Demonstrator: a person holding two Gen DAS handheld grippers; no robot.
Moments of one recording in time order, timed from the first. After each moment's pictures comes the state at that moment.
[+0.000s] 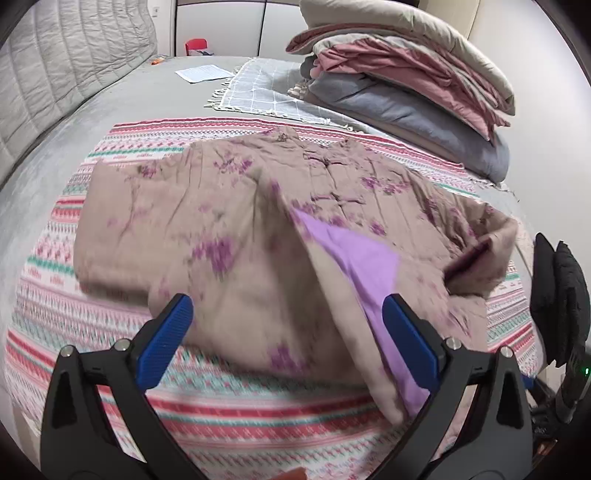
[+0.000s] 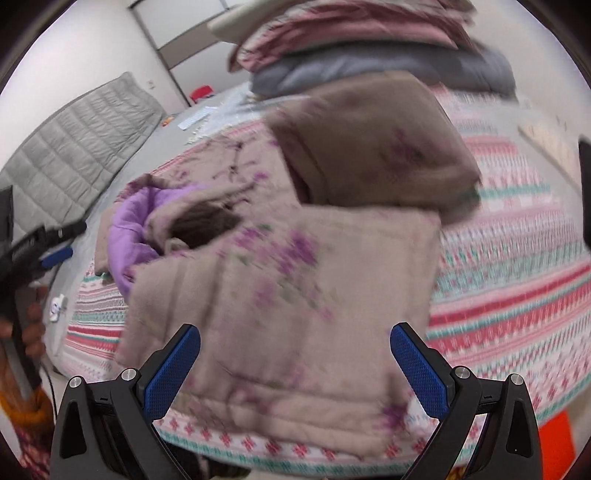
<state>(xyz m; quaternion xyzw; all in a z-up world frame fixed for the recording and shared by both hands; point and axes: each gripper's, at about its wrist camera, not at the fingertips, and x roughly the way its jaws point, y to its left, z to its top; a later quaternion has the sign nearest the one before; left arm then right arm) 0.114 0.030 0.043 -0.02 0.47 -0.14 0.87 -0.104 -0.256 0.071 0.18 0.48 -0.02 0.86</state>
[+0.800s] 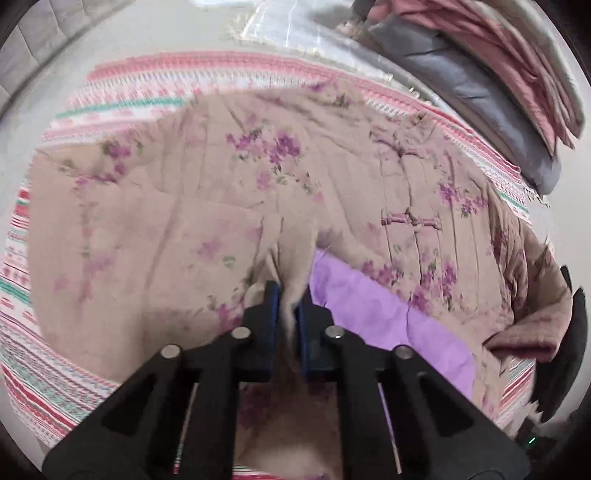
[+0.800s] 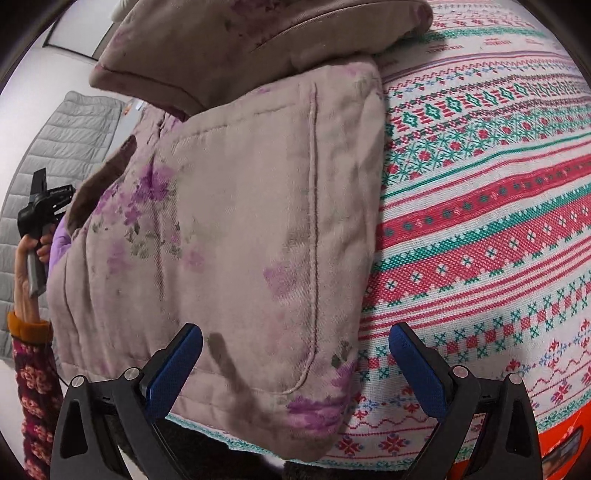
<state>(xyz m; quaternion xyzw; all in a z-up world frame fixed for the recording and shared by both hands) 0.256 0.038 -0.005 -0.04 0.58 -0.11 0.81 -0.098 -0.327 -0.022 0.32 0.59 0.00 0.74</state>
